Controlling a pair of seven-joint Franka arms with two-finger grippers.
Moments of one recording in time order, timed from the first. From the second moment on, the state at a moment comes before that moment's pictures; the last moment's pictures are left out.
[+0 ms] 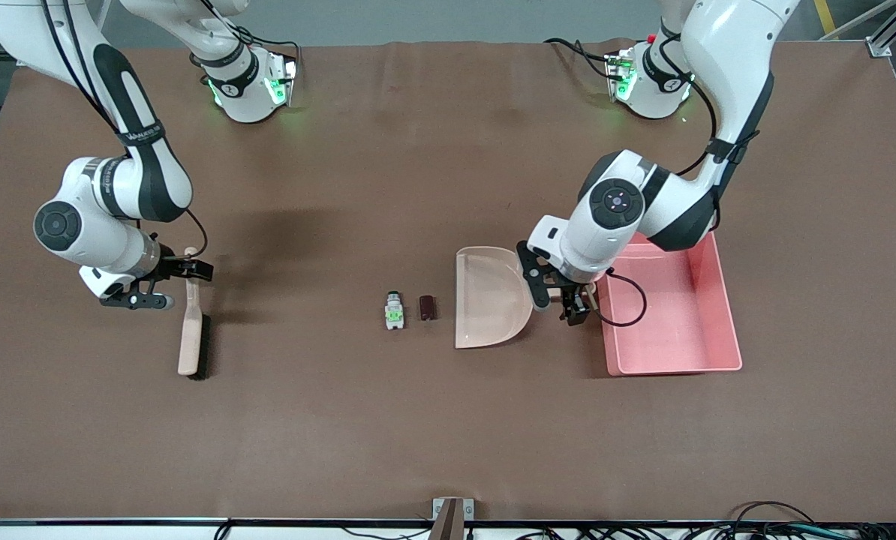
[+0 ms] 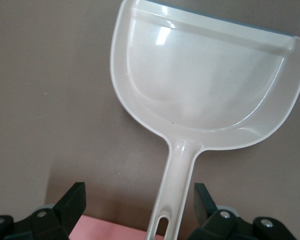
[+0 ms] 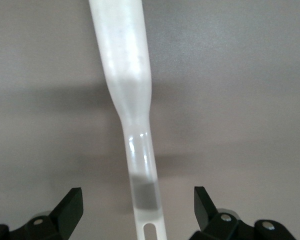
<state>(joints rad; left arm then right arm) -0.24 0.47 -0.31 -1.82 0.19 2.34 0.70 0.01 0.28 -0.07 -2.19 0.00 2.35 -0.01</state>
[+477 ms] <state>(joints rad) -0.28 0.51 -0.31 -1.82 0.31 2.30 0.70 0.01 0.30 -0.07 -2.19 0.00 2.36 -0.01</state>
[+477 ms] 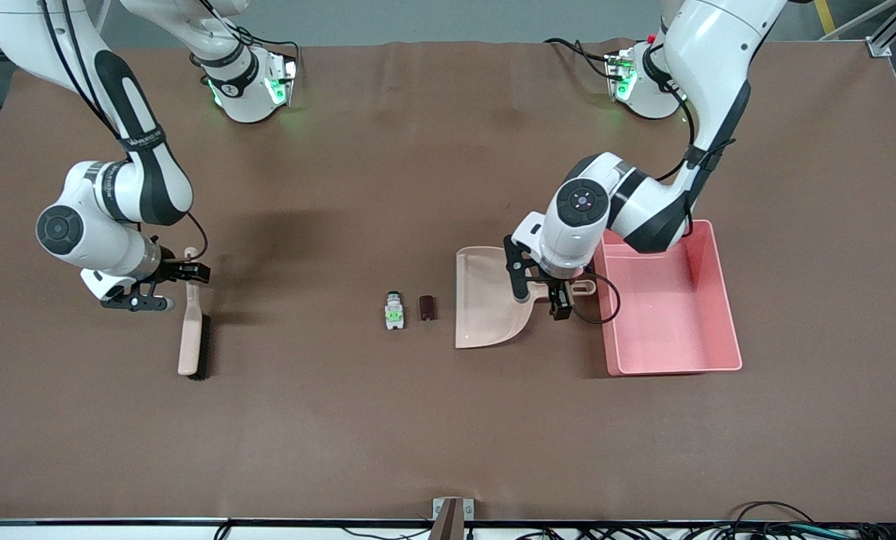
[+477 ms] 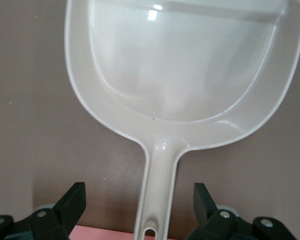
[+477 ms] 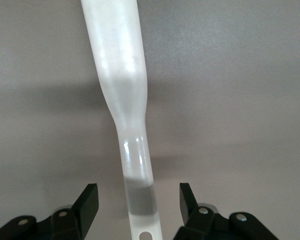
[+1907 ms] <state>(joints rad) -0.35 0.60 -0.31 -1.77 0.53 2.21 0.65 0.01 0.32 -0.07 -2.18 0.00 2.39 -0.01</state>
